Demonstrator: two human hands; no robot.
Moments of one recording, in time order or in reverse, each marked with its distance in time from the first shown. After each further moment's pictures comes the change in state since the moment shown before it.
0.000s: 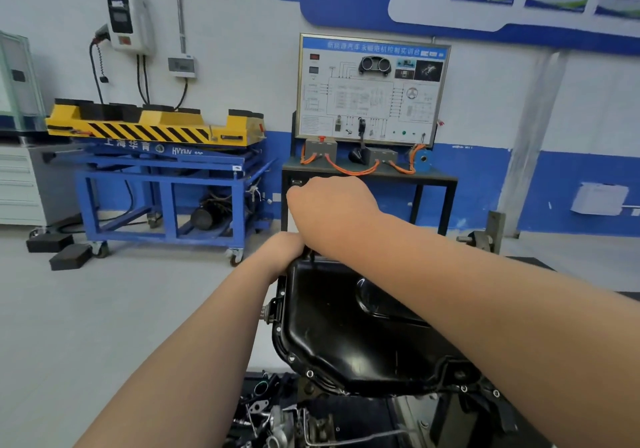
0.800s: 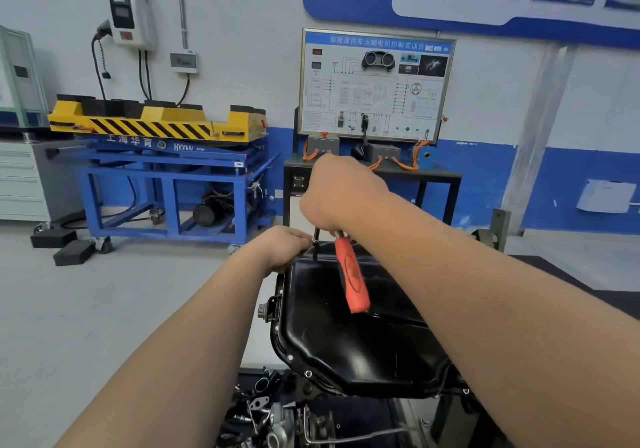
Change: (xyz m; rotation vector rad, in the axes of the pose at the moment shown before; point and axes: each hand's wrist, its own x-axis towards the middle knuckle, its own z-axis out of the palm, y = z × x) left_hand 0.020 -0.016 -0.006 -0.096 -0.092 0.006; right_hand 0.017 0.019 0.004 0.520 -0.065 0.376
